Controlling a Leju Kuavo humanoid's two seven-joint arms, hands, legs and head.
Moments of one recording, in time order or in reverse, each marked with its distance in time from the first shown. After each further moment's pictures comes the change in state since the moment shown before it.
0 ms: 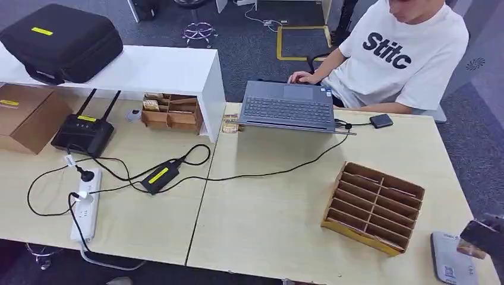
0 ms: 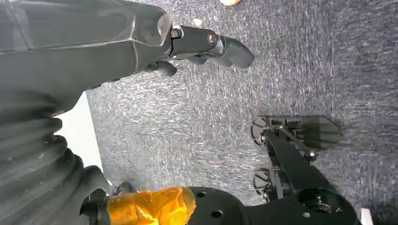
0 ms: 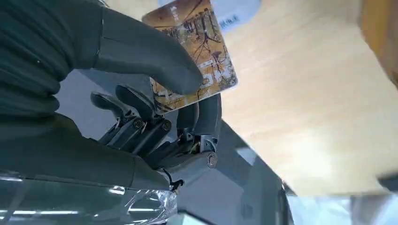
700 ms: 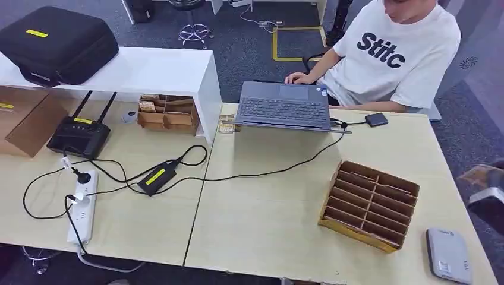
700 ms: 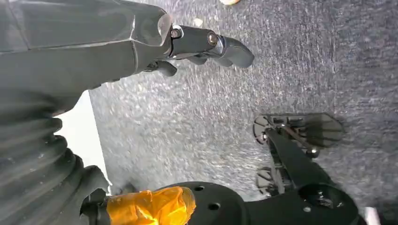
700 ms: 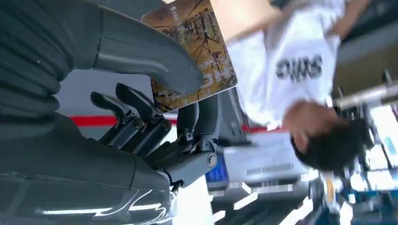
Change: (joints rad) left arm -0.013 -0.014 0.021 0.000 -0.058 -0.005 0.021; right arm -0.269 0.245 -0.002 -0.243 0.234 -0.278 -0.036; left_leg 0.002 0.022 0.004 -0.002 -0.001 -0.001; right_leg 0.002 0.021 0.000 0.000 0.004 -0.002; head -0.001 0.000
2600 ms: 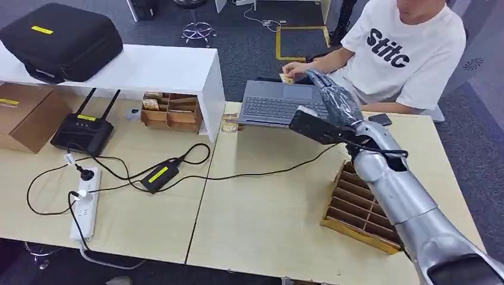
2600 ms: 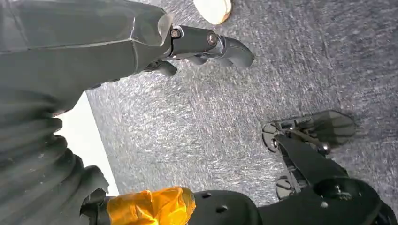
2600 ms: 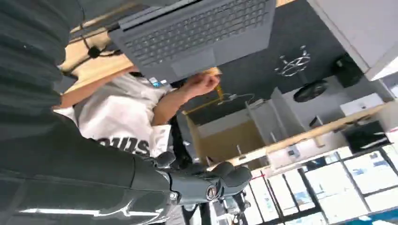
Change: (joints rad) left arm -0.021 0.023 -0.037 0.000 -0.126 -0.044 0.008; right arm -0.759 0.426 0.779 0.618 -0.061 0.059 0.025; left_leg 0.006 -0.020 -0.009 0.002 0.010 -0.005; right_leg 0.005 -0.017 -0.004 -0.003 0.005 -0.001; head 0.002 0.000
